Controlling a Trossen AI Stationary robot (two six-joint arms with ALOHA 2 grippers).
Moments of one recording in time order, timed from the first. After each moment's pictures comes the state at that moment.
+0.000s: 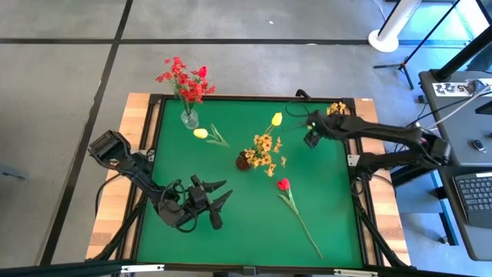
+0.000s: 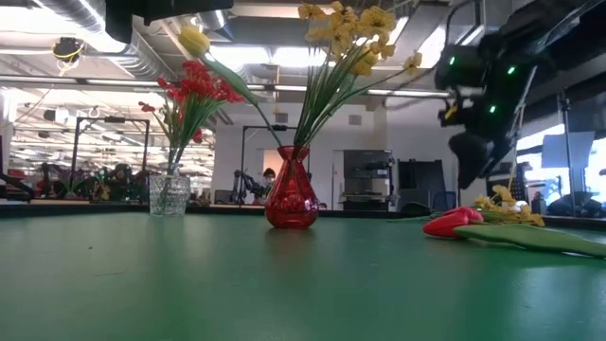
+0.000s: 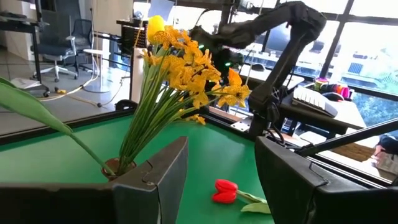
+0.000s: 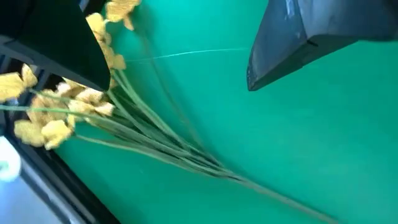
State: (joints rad) left arm -0.71 1.71 0.75 1.05 -1.33 -0.12; right arm -0.52 1.18 0.68 -0.68 0.40 0.23
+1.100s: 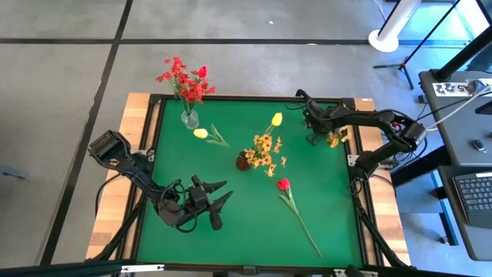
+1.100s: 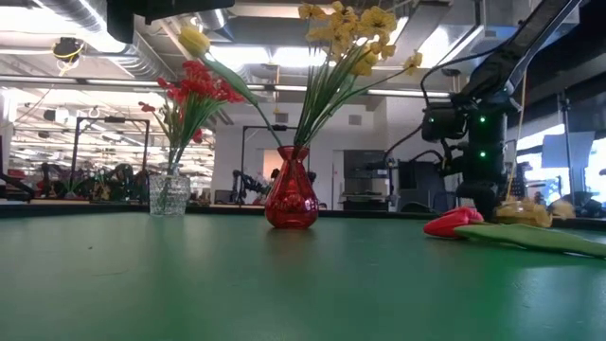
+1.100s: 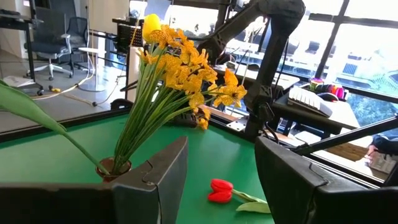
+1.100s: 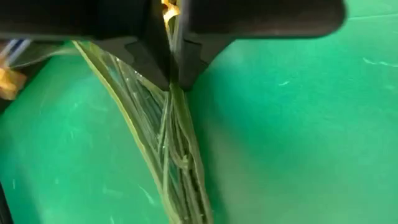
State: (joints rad) left arm -0.71 1.71 0.75 1.05 -1.32 -0.13; right arm -0.75 1.49 0.69 -0.57 0.32 -0.06
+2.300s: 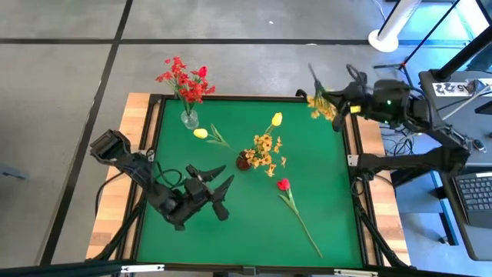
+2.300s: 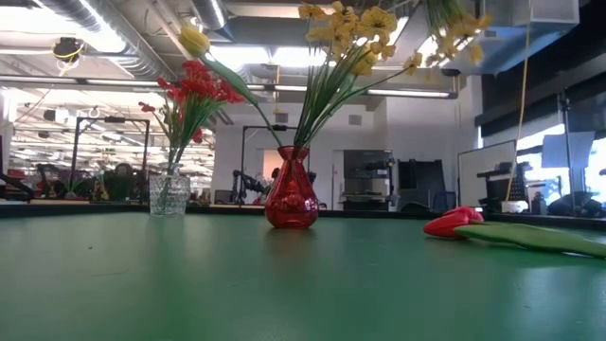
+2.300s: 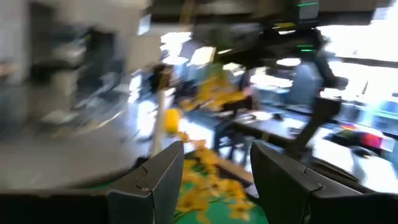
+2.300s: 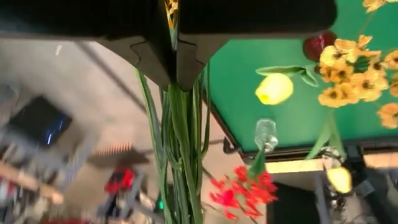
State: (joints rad) left arm -0.66 1.70 0.99 1.46 -1.39 0.53; right arm -0.27 0.90 1.37 -0.80 0.29 -0.13
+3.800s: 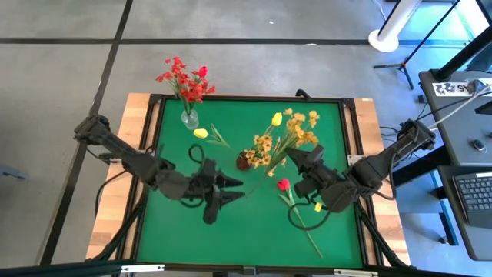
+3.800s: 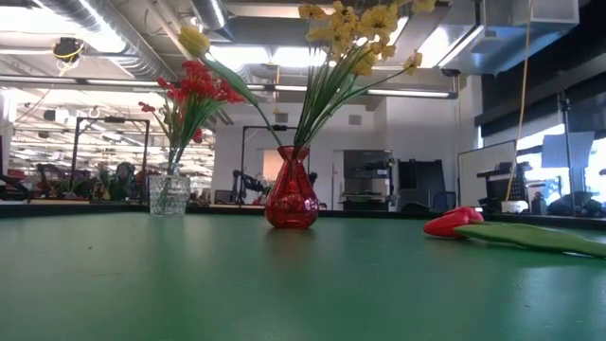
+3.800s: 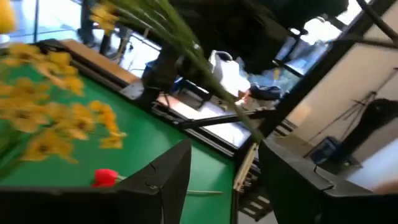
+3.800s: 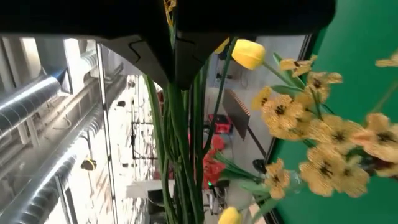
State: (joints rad) left arm -0.52 1.40 1.23 -0.04 -0.60 -0.66; right arm 0.62 1.38 1.38 -0.52 1.26 -1.00
